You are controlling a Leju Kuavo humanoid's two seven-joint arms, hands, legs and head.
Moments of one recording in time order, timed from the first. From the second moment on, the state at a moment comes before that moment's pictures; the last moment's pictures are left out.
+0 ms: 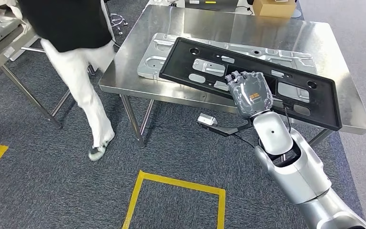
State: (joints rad) left arm -0.09 -0.05 -0.93 0.01 1.51 0.02 -0.15; right arm -0.70 -0.25 0.63 -1.27 1.57 0.03 -0.03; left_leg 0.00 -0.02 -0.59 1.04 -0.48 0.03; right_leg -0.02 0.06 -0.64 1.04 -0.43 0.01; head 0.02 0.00
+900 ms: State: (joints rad) left arm -0.09 -0.05 -0.94 0.01 1.51 0.02 -0.16; right arm -0.73 -0.25 0.65 -1.23 1.56 0.03 -0.04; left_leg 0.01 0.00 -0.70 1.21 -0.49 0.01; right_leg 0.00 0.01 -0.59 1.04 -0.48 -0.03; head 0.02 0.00
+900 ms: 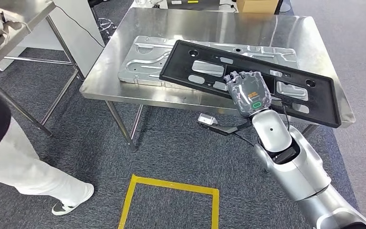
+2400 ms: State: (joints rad) left arm -0.09 -0.05 -0.95 0.01 1.51 0.02 -0.16; right arm -0.74 -0.24 0.72 -1.19 1.54 0.03 -0.05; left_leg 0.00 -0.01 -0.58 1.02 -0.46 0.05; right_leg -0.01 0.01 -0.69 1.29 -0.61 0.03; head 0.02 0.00
